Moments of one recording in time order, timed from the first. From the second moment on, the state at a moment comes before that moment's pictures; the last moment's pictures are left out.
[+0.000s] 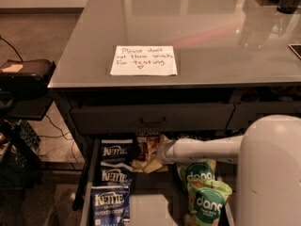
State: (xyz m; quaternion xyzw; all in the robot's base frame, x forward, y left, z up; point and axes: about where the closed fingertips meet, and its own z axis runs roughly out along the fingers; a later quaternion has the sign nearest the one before) arm 0.610 -0.014 0.403 -0.50 0.79 0.12 0.33
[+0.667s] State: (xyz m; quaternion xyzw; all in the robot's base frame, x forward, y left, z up) arm 0.624 -0.018 0.382 -0.50 0.80 0.11 0.31
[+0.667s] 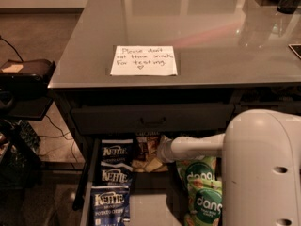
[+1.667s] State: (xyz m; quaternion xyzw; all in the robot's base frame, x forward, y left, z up) arm 0.624 -0.024 0.366 -0.50 0.81 0.09 0.30
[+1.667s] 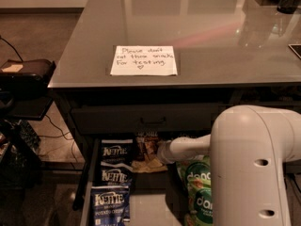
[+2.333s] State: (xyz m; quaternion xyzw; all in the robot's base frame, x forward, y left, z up) arm 0.624 -0.025 0.373 -0.50 0.81 0.09 0.30
